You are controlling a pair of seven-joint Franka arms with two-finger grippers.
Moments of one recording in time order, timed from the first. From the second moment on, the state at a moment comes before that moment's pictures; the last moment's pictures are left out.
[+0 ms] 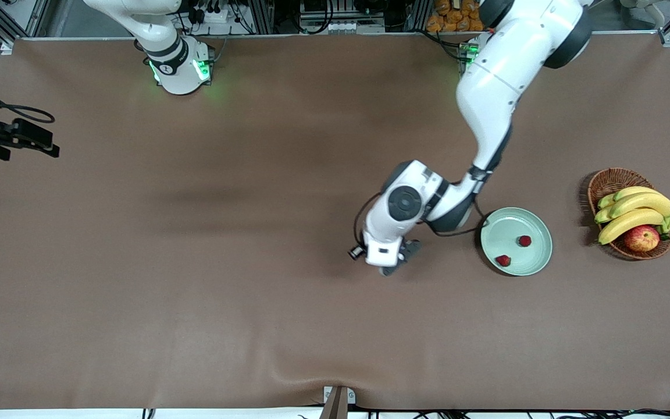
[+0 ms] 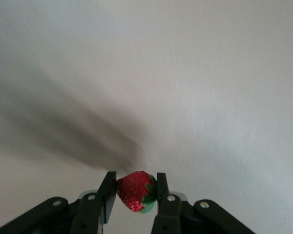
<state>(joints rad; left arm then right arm) -0.33 0.83 -0.28 -1.39 0.09 2.28 -1.26 -0.07 0.01 0.00 -1.55 0.03 1.45 -0.09</state>
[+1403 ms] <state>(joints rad) 0.14 0.54 -0.28 -1.82 0.20 2.13 -0.53 -0.03 0.00 -0.05 -1.50 0.02 1.47 -0.08</state>
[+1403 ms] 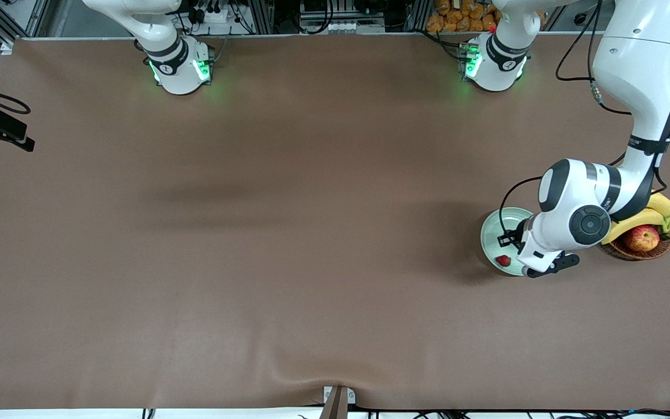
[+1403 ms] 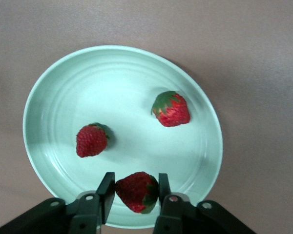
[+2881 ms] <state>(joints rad) 0.12 0.13 -0.22 -1.40 0.02 1.48 -0.21 -0.04 0.00 -0.05 -1.50 0.02 1.47 -0.01</state>
